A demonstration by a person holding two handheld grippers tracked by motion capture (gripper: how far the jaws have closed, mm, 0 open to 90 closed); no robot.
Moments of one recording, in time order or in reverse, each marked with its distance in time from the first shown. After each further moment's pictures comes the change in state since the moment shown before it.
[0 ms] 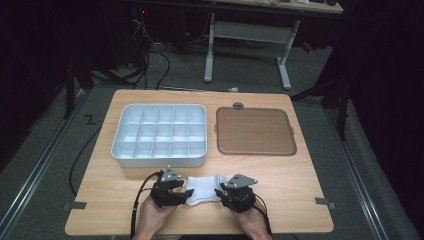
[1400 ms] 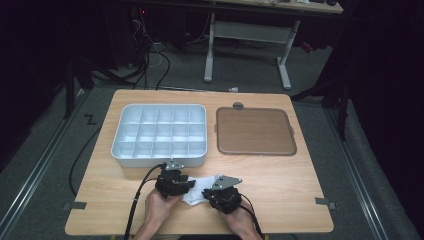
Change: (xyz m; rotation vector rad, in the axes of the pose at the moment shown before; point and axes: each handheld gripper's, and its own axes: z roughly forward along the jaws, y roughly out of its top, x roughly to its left) left arm 0.005 0.009 0.031 0.034 0.064 -0.060; right arm 0.021 0.009 0.028 0.025 0.124 -0.042
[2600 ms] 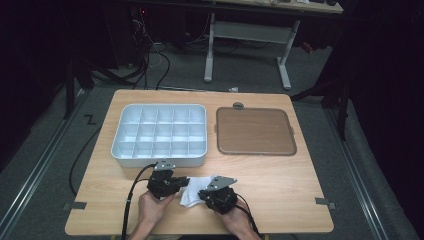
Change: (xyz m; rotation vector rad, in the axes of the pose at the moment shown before) left arm 0.000 0.014 -0.031 -0.015 -0.106 -0.040; right arm 0.007 0.007 0.007 0.016 0.025 -0.031
